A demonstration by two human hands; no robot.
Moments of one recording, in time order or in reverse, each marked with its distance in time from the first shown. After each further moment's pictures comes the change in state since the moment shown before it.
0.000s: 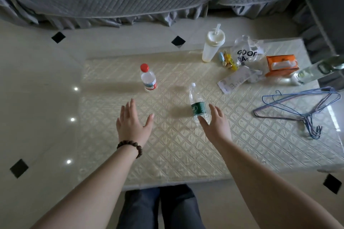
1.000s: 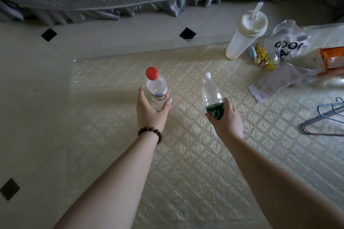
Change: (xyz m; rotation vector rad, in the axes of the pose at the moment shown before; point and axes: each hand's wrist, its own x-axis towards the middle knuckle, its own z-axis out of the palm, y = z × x) left_hand 0.157 -0.021 0.123 -0.477 0.048 -0.162; right_hand 0.150 -0.010 0.111 0.074 0.126 0.130
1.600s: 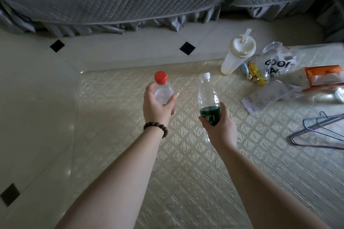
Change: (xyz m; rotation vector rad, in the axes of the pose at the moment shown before) left_hand 0.001 0.077 -0.012 -0.124 0.051 0.174; right_hand -0.030 -0.048 -0.051 0.219 0.059 -0.018
